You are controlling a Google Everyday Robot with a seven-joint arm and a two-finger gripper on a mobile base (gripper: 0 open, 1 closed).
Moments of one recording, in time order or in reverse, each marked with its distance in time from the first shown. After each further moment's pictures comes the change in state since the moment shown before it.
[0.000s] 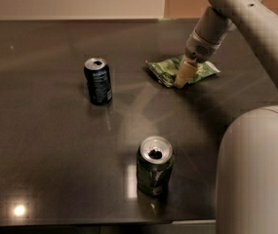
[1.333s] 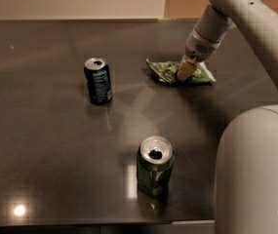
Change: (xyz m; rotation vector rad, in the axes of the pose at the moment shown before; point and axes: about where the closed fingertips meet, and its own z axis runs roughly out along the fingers) arm -0.001 0.000 -0.004 0.000 -0.001 0.000
